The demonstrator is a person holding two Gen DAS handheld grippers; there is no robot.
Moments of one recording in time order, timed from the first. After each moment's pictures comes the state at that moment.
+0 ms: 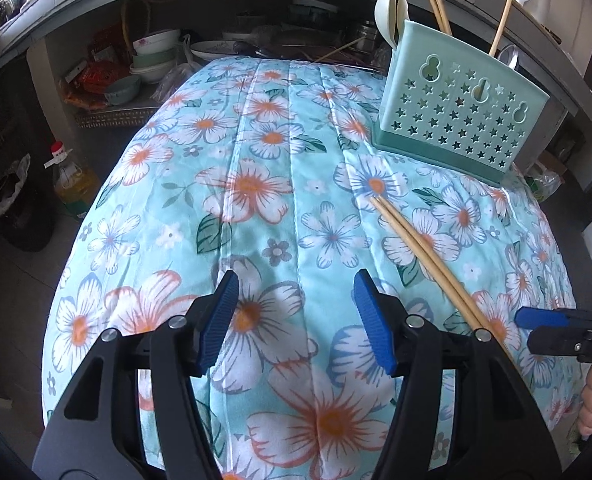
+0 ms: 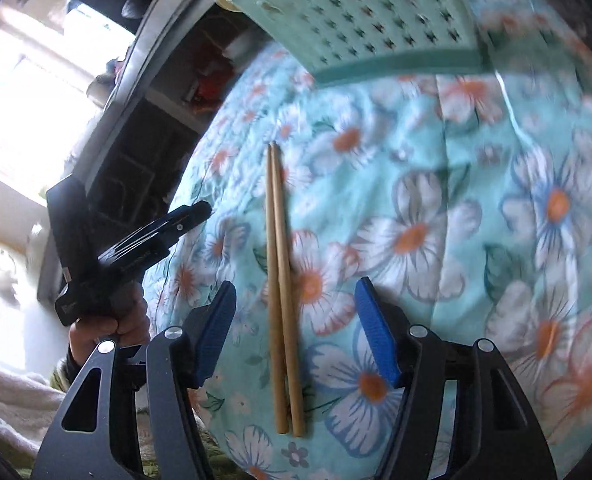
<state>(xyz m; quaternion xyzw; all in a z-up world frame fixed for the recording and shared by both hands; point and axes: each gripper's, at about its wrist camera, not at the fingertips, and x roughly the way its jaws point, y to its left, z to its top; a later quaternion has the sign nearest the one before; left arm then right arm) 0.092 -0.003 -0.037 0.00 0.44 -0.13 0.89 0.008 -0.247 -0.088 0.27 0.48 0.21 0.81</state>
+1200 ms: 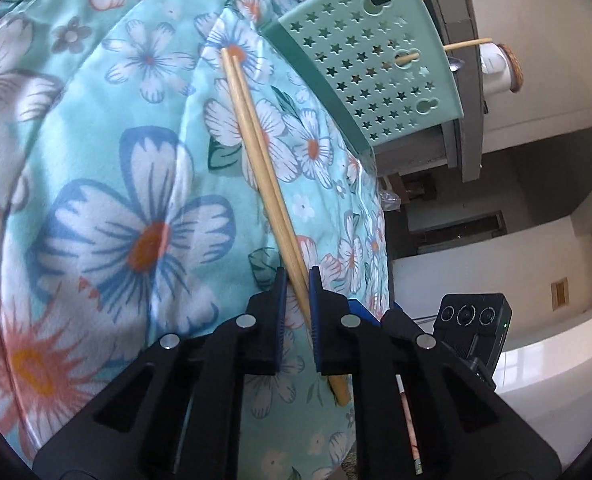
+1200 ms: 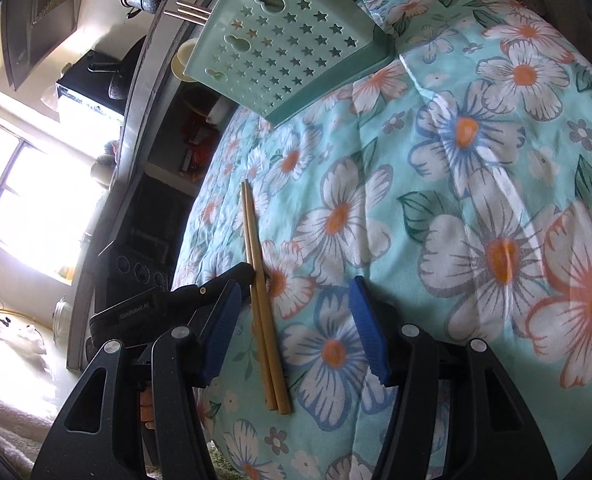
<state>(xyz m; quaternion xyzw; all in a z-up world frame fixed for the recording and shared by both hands) 0.083 -0.036 -0.098 -0.33 0.53 -0.35 0.70 -0.047 -0.292 -0.113 0.38 0.40 0.16 0.82</state>
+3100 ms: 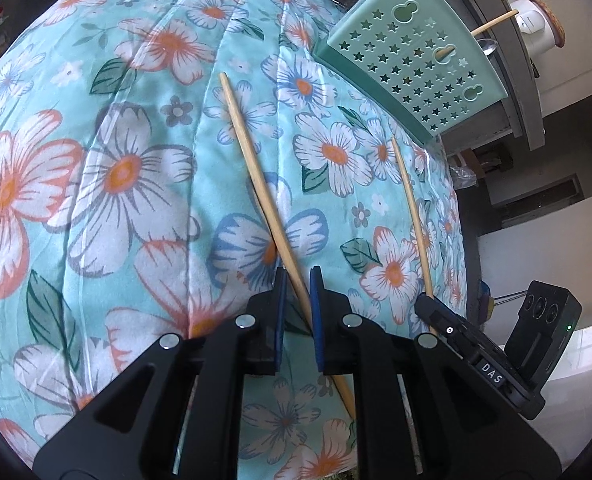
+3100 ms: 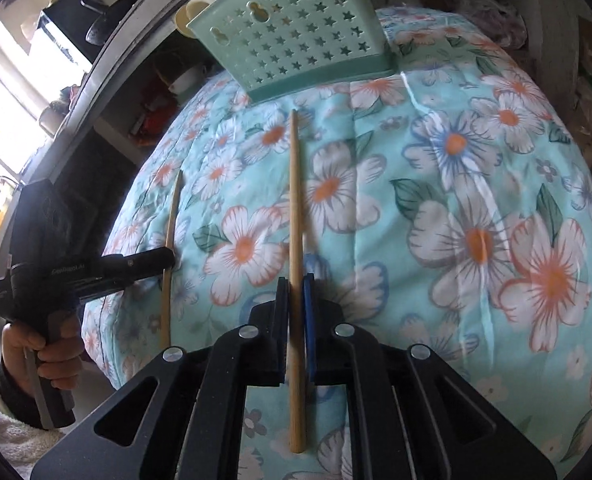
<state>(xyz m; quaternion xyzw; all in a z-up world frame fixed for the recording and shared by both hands) 0.085 -0.005 -0.073 -0.18 0.57 -0.27 0.75 -0.055 -0.237 -0.099 0.23 0.44 0.07 0.87</state>
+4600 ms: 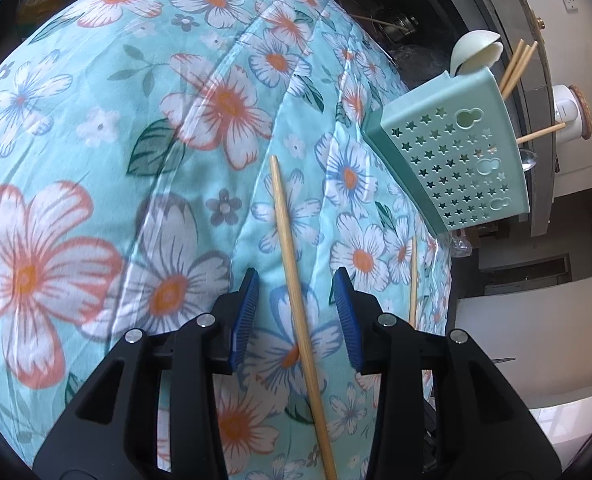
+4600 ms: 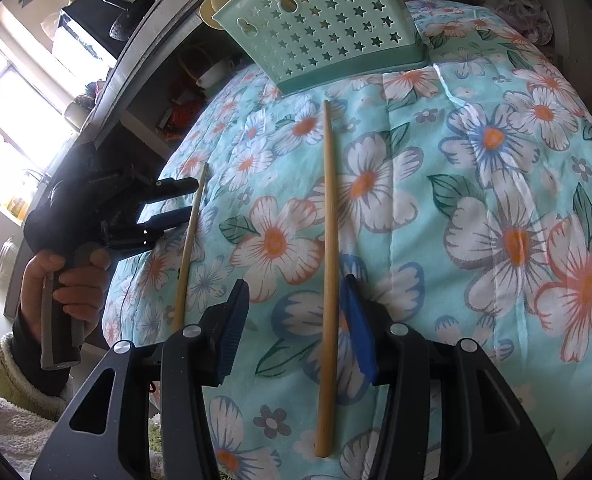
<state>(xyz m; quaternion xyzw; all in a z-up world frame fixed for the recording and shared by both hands) 0.138 0.020 -0.075 -0.29 0.56 -0.20 0.75 -0.061 -0.241 -0.100 0.25 0.43 0.12 0.86</state>
